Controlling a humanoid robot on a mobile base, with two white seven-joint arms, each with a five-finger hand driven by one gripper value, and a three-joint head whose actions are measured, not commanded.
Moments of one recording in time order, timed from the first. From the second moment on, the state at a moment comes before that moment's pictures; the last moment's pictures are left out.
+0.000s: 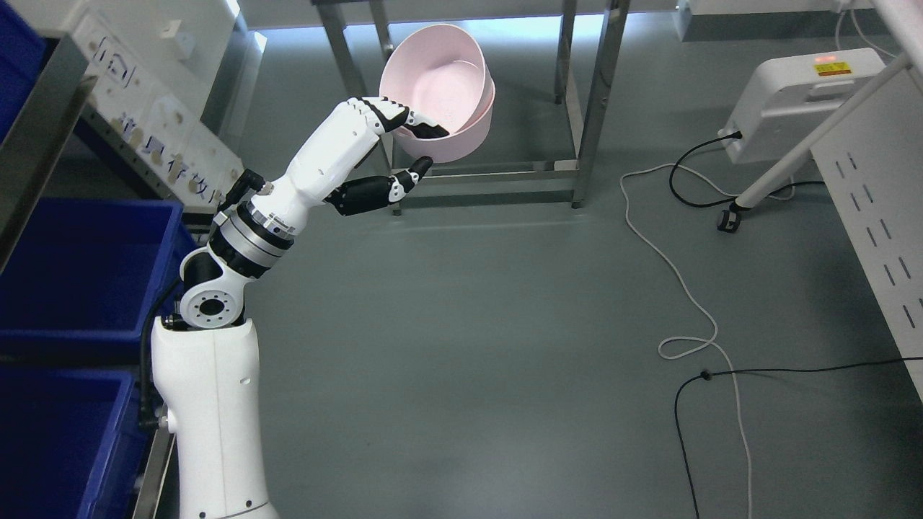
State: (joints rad) left arm -0.51 0.00 0.18 -1.51 -0.43 -0.79 -0.69; right arm 0.08 0.00 -0.09 -0.20 -0.09 0.02 0.06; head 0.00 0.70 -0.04
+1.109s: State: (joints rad) left arm -0.79 0.00 -0.03 -1.59 -0.36 -0.56 -0.62; right arm 0.08 0.00 -0.09 -0.20 -0.09 0.02 0.06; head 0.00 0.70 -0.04
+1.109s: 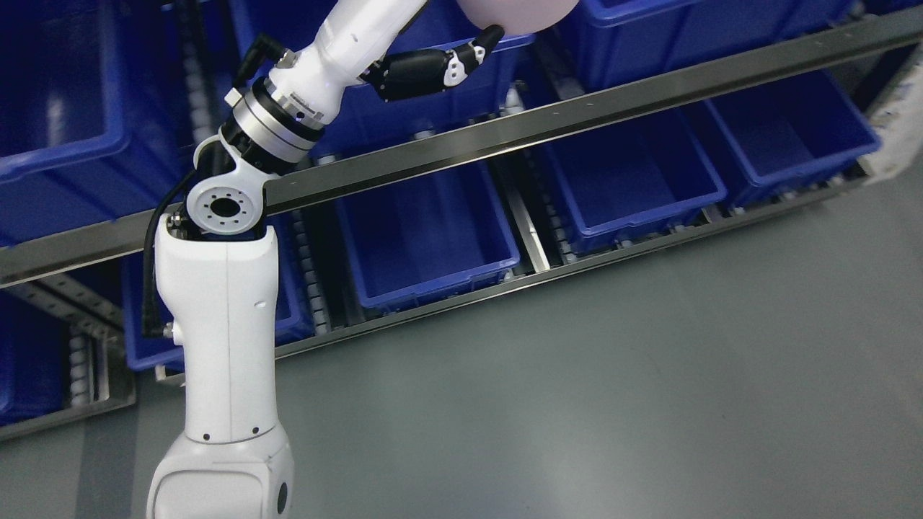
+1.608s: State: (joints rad) left arm -0.93 0.00 -0.10 -1.56 -0.44 -0.24 -0.76; right arm 0.08 0.00 -0.09 -0.20 -0.09 0.02 0.05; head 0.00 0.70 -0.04
